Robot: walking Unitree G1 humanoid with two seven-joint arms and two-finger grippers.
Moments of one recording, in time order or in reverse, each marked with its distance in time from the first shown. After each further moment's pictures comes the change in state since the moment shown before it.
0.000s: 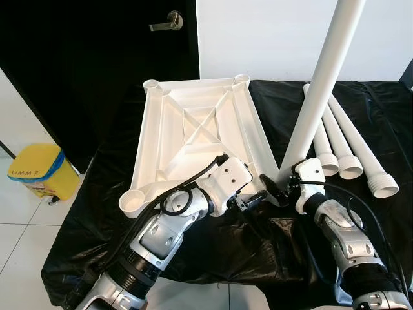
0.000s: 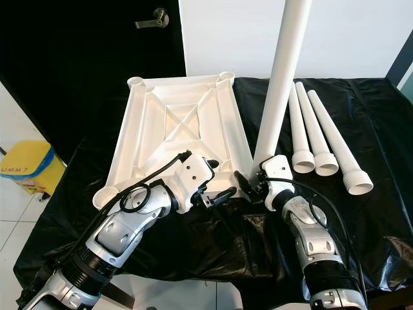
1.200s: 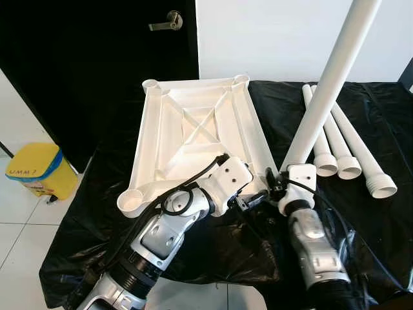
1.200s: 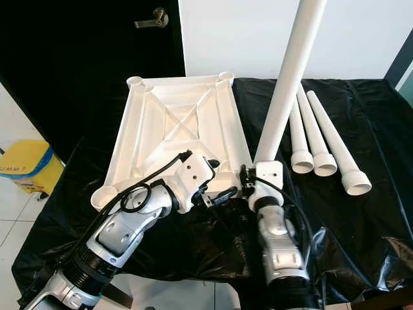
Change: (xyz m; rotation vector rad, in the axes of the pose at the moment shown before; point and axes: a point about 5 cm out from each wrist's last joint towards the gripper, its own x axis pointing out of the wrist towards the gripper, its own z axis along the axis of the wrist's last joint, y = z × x) left arm 0.001 -0.001 0.001 -0.005 -0.004 0.001; right arm 0.006 0.041 -0.001 0.183 0.030 -0.569
